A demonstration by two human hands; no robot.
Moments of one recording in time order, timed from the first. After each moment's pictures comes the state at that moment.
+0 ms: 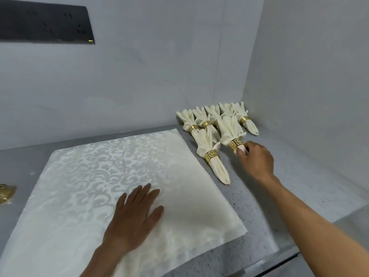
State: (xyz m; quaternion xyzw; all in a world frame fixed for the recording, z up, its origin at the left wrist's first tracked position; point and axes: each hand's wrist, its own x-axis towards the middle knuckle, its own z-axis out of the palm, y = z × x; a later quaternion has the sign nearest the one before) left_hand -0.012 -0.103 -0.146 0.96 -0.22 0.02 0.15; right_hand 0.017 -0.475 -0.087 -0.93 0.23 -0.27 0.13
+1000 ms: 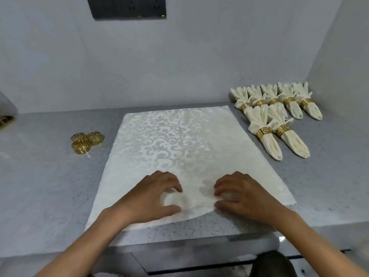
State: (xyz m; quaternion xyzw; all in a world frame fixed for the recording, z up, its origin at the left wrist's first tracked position) left_hand -0.089 -0.002 -0.106 0.92 -0.31 -0.03 0.23; right_hand -0.097 -0.303 -0.122 -0.92 -0.30 -0.04 0.25
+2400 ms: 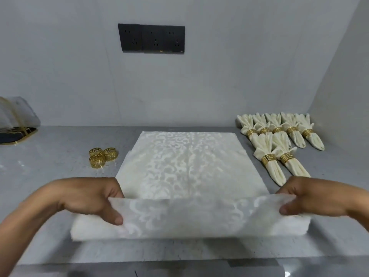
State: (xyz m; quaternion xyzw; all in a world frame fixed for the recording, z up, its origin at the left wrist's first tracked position) left_hand -0.097 0.118 0.002 0.87 -0.17 -0.37 0.29; right_hand -0.110 -0.359 0.025 -0.92 -0.11 0.31 0.21
